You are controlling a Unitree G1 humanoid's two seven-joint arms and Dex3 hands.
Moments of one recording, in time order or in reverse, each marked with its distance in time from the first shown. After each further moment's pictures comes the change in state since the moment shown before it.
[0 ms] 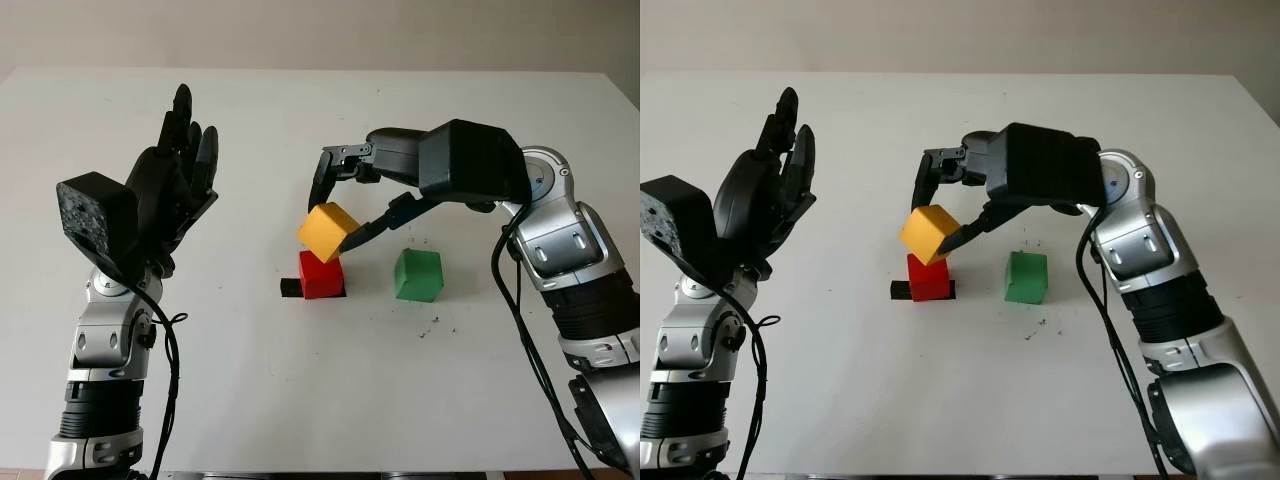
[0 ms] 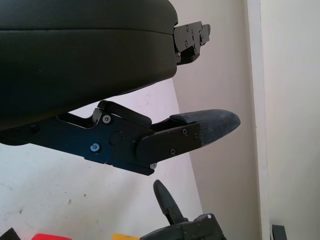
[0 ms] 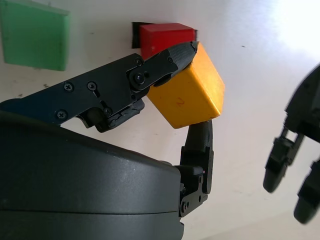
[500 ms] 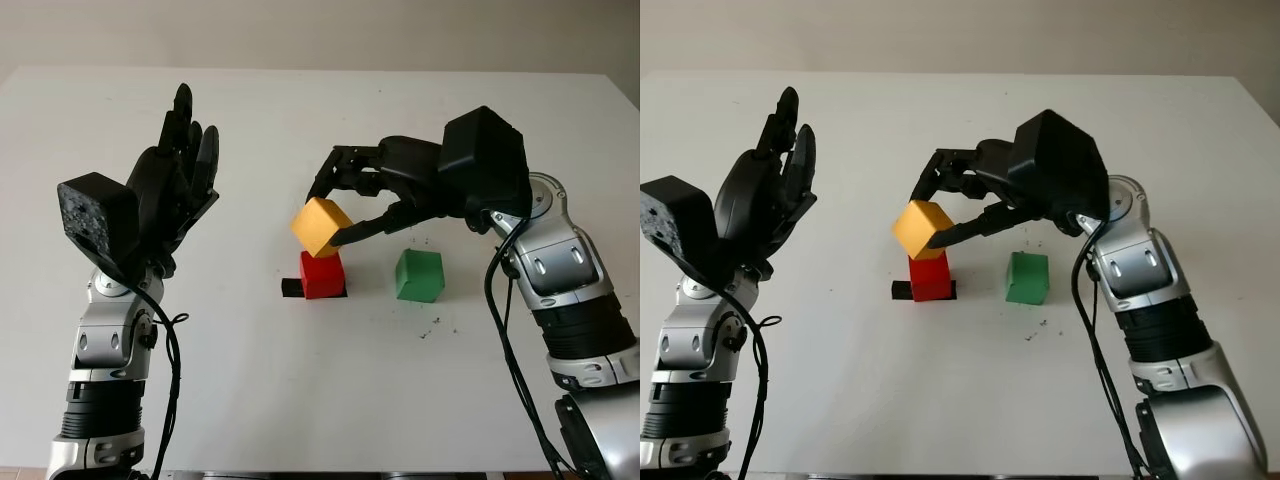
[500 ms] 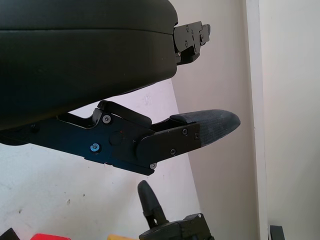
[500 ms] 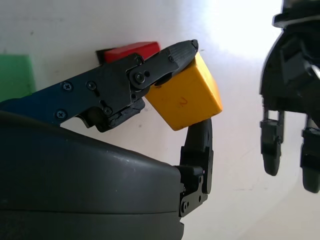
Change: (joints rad) left arm 0.000 -0.004 -0.001 0.000 0.003 -0.003 0.000; right arm 0.081 0.080 -0.077 -0.016 0.171 0.211 -0.051
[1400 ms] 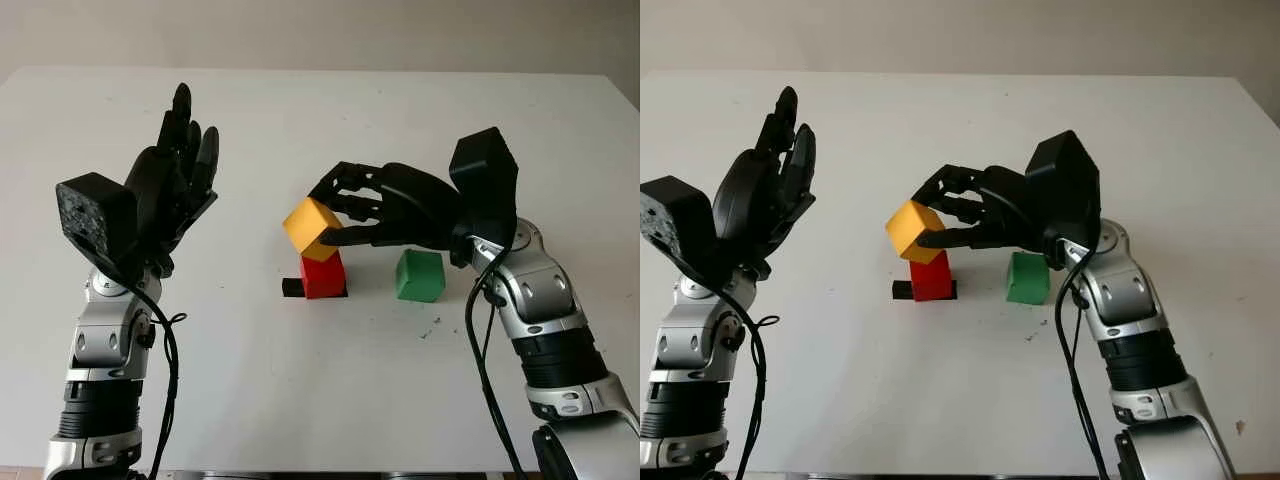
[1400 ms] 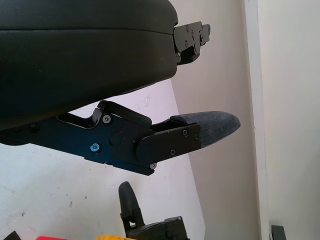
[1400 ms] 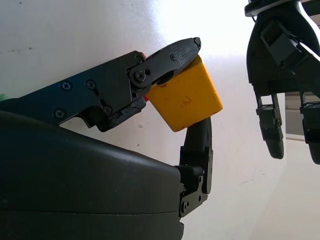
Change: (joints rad) left arm 0.000 0.009 0.000 0.005 0.000 -0.007 -0.013; right arm 0.140 0.089 -0.034 -0.001 0.080 0.003 -0.129
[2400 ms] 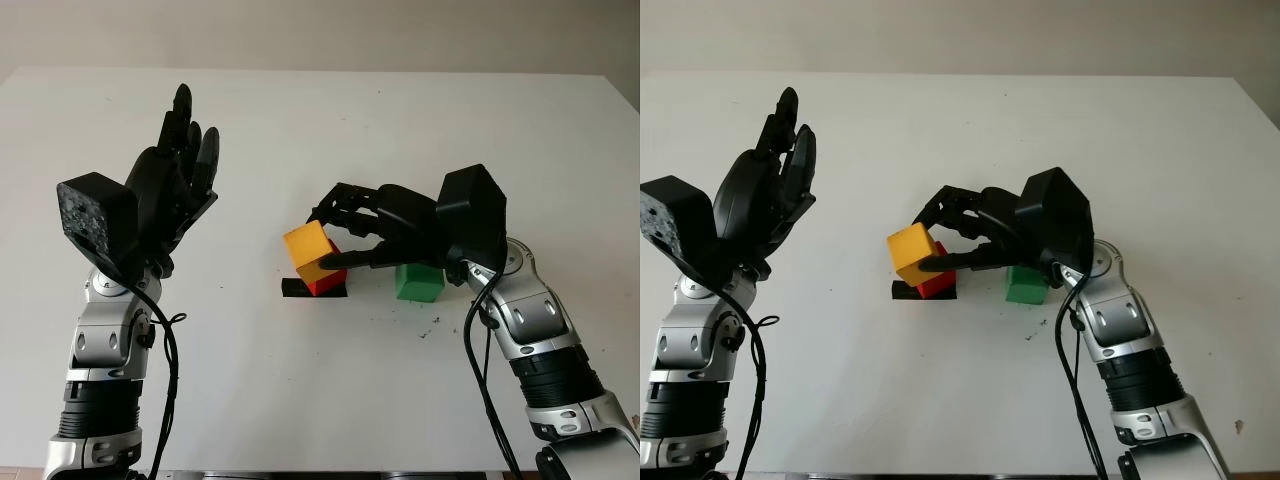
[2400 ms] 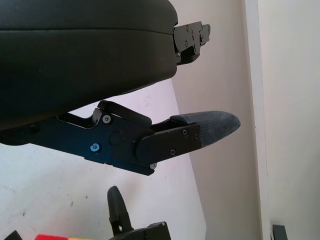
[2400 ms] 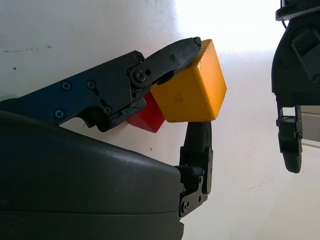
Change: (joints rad) left arm 0.000 0.000 0.000 -0.001 0.005 0.003 -0.002; right arm 0.052 -0.006 0.031 0.025 -0.064 -0.144 -0.007
